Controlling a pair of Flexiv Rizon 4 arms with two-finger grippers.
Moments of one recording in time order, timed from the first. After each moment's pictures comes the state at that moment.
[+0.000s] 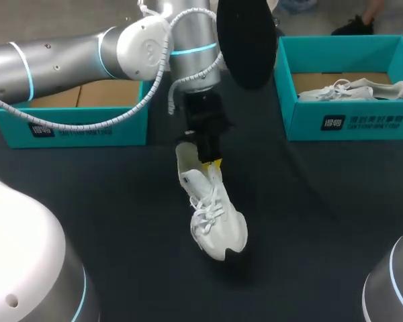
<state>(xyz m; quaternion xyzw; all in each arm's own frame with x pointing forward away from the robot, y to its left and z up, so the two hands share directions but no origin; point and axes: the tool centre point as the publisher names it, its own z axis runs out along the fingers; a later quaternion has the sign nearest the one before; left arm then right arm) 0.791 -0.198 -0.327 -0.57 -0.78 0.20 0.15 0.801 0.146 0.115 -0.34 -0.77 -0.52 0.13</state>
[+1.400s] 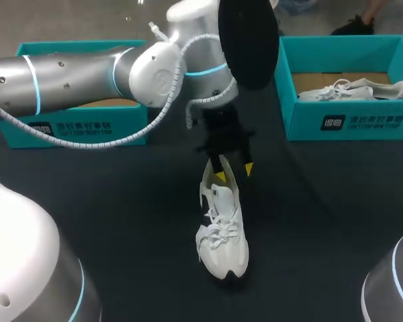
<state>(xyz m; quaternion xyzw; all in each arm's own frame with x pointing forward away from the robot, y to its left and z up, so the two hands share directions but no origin) 0.795 -0.253 -0.333 -0.62 -0.76 0.20 0.02 0.796 0.144 0.118 -0.36 -0.77 -0.52 0.13</state>
